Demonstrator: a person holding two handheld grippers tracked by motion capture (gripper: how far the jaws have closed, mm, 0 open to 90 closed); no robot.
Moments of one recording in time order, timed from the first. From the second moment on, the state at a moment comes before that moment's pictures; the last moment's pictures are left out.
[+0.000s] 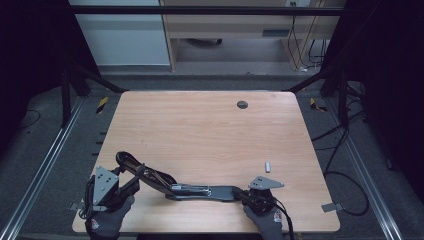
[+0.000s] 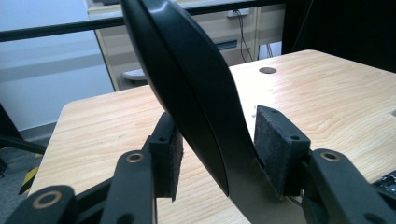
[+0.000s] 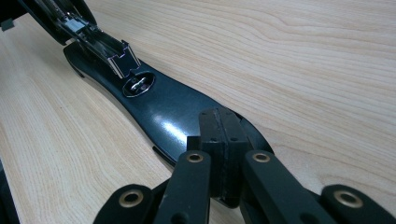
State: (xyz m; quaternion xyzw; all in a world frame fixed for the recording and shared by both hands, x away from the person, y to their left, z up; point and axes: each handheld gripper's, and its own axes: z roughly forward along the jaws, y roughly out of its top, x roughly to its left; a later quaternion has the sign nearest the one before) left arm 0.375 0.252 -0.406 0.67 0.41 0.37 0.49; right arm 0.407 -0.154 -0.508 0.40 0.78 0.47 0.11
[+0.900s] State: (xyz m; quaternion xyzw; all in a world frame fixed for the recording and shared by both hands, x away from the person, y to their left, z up) left arm 0.375 0.260 -0.414 0.67 0.43 0.38 0.48; right arm 0.407 -0.154 -0.507 0.40 0.78 0.47 0.11
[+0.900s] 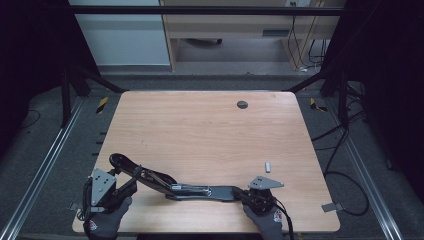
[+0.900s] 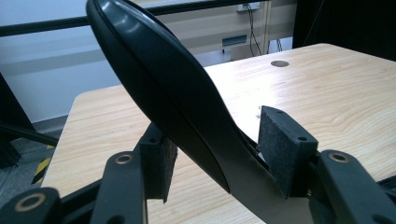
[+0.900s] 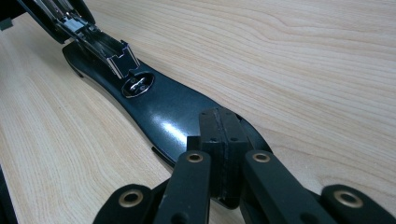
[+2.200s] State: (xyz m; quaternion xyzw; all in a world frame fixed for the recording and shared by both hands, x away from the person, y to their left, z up) left arm 0.356 0.270 -0.428 0.69 0.43 0.36 0.46; right arm 0.408 -0.154 -0.508 0.40 0.78 0.47 0.11
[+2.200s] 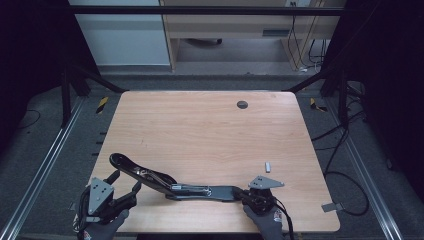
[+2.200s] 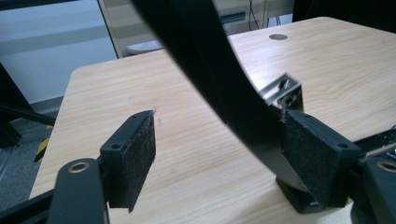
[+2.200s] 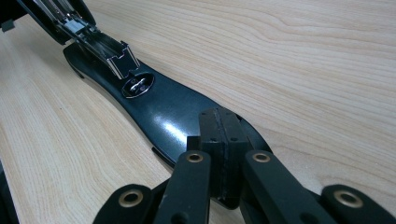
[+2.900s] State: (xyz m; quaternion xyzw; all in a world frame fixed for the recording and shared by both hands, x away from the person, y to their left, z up) left arm 0.346 0.287 -0.450 0.69 0.45 0.36 0.44; right arm 0.409 -0.154 -0.508 0.40 0.78 0.47 0.11
